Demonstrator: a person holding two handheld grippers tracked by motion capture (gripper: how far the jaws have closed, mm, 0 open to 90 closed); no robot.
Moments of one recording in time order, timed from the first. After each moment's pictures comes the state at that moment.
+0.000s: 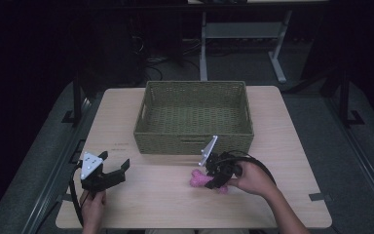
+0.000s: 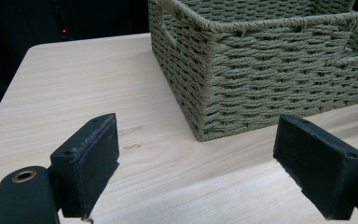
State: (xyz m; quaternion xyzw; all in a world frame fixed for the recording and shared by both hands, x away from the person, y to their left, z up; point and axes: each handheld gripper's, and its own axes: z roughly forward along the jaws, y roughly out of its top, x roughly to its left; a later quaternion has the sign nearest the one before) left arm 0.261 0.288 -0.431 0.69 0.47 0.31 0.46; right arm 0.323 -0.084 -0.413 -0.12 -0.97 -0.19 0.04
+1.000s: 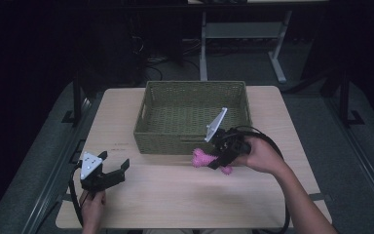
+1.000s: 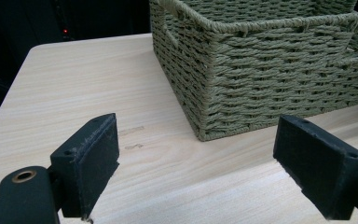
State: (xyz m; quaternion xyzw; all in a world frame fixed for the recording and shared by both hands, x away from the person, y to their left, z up) left arm 0.261 0.288 -0.431 0.68 0.47 0.32 0.46; right arm 0.349 -0.099 -0.343 -0.10 -0.97 -0.23 0.03
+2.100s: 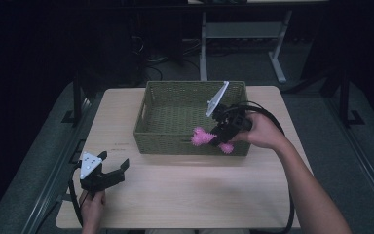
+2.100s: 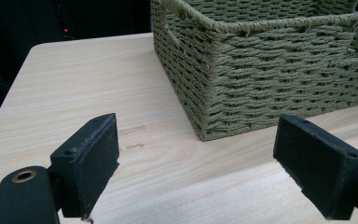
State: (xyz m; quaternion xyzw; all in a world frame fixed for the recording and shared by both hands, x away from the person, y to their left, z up) left arm 0.262 0.289 -0.431 0.68 0.47 0.32 0.46; right arm 0.391 -0.102 -0.298 -0.11 -0.97 -0.23 0.02
